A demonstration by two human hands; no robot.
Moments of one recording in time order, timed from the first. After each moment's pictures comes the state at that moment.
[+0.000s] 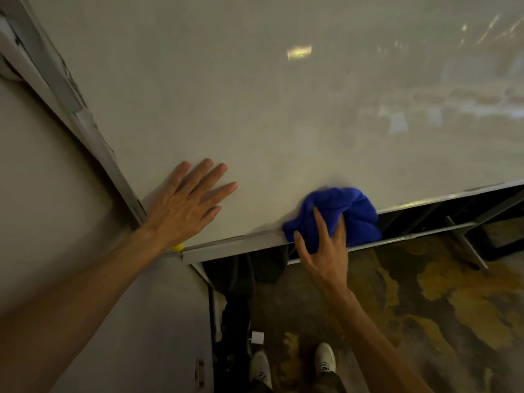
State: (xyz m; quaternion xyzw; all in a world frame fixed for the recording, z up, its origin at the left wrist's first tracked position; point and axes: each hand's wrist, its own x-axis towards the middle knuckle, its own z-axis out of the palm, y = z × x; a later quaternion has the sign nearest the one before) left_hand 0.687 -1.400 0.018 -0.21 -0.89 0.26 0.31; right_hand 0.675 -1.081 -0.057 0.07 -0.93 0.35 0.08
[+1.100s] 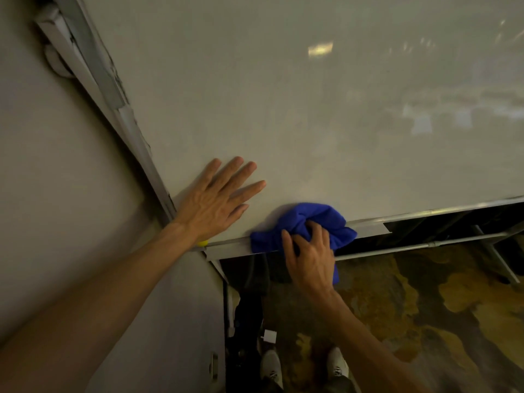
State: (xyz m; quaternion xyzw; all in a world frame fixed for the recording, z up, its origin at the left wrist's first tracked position) left_hand 0.686 -1.396 0.017 -0.19 -0.90 0.27 0.29; right_hand 0.699 -1.146 -0.057 0.14 -0.94 0.30 0.11
